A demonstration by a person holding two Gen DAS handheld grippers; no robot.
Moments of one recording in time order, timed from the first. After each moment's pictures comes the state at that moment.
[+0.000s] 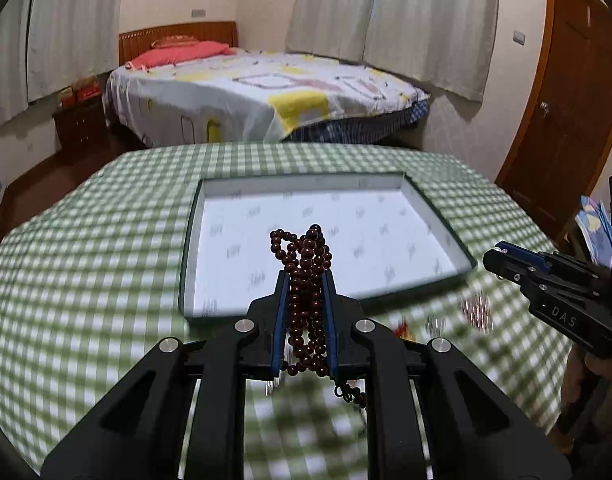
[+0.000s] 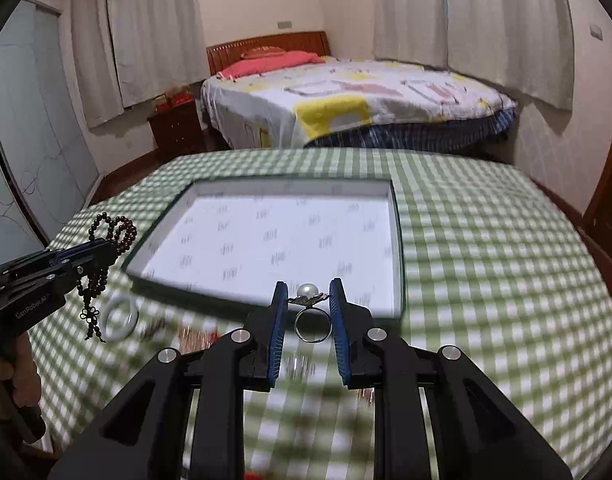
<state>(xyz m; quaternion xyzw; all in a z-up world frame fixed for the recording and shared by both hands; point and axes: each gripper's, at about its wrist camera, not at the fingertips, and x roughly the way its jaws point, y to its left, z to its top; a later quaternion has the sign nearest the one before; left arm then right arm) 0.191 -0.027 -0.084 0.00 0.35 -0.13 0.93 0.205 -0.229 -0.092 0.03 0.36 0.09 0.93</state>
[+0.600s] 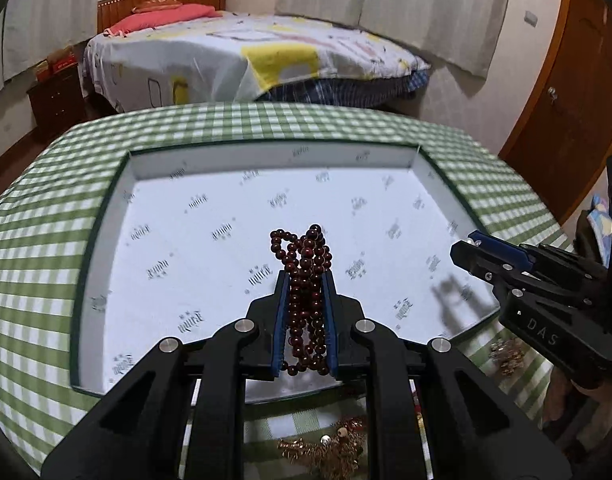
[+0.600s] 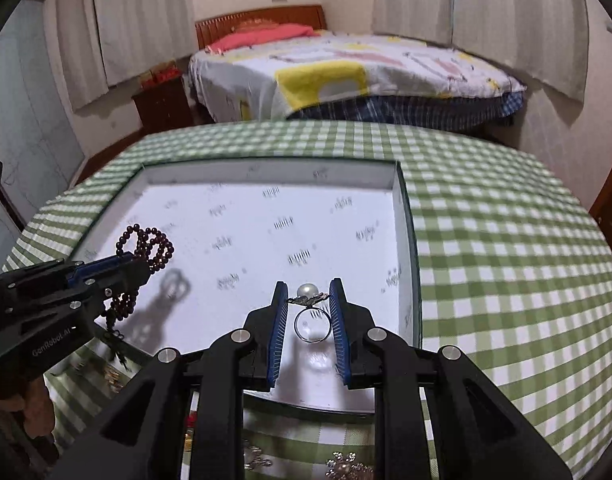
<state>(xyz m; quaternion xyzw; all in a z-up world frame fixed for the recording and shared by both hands) 0.278 -0.076 -0.156 -0.01 0.42 -0.15 0.89 0.288 -0.233 -0.151 0.02 0.42 0.08 0.91</state>
